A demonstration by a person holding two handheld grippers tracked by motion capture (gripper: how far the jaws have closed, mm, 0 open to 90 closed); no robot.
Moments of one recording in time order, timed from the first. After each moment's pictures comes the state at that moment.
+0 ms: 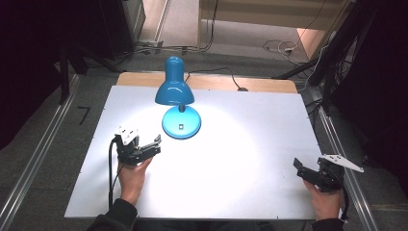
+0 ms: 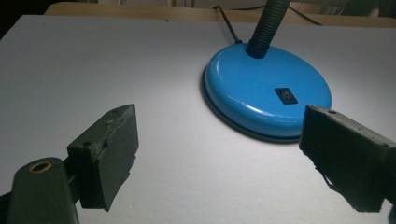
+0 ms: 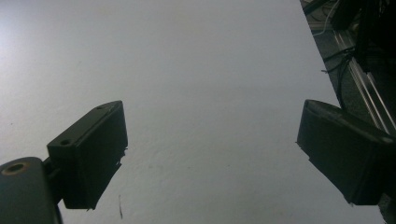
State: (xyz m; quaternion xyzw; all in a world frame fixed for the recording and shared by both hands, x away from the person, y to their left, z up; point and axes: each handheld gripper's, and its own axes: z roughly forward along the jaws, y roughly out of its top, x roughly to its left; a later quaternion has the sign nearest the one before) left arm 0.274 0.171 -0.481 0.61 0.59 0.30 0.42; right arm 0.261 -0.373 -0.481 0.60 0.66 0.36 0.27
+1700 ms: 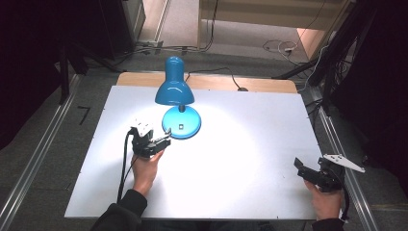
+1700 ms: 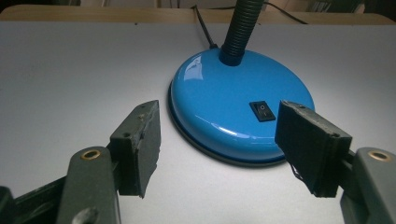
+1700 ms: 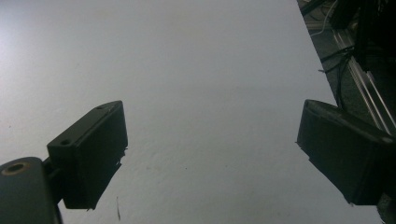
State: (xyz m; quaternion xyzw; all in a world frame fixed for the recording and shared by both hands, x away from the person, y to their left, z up) left arm 0.304 0.144 -0.485 0.63 0.58 0.29 0.43; right arm 0.261 -0.374 -0.481 0.61 0.66 0.36 0.27
